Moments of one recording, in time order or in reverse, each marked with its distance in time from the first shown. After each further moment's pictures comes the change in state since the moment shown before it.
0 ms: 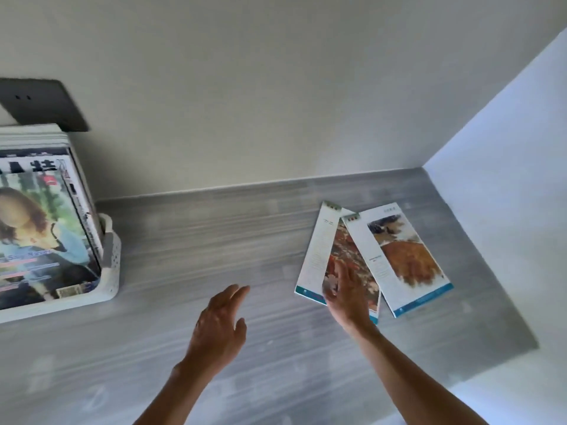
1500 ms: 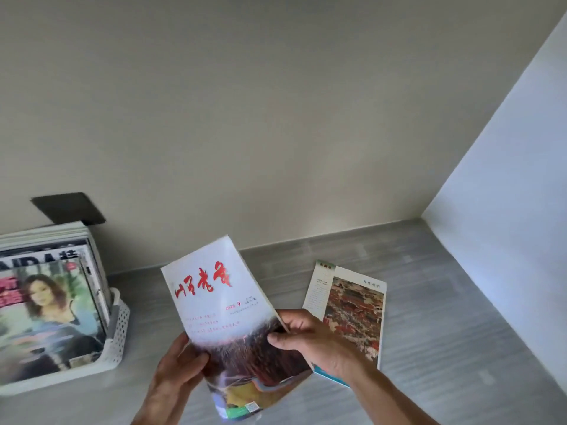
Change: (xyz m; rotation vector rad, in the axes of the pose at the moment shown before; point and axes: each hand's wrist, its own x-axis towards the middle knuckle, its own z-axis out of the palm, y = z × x) left_hand 0.027 0.013 -0.043 -1.322 0.178 -0.373; right_hand 0.010 -0.071 -0.098 0.974 -0.792 -0.397
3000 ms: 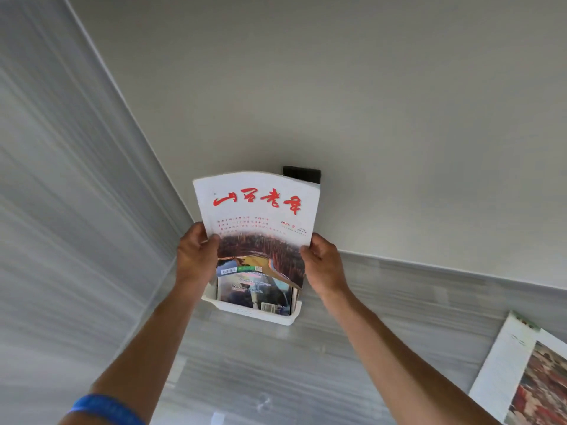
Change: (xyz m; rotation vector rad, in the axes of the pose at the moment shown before) left_hand -0.013 0.235 -0.231 0.506 0.769 0.533; right_hand 0.254 -0.055 0.268 -0.207 0.306 -0.190
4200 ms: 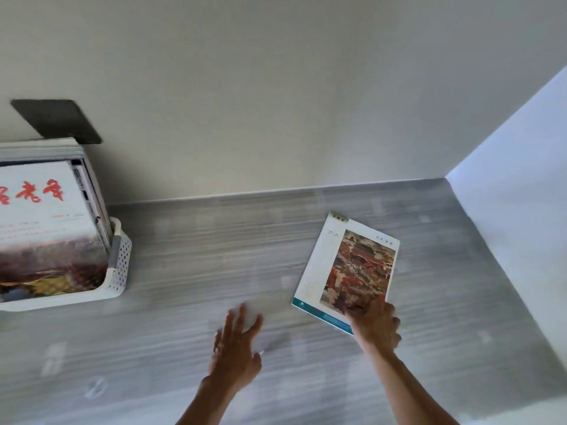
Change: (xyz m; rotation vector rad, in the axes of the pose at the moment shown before) left_hand -0.354 -0.105 0.233 0.985 -1.127 0.269; right_hand -0.235 0.207 -0.355 -0.825 0.540 0.933
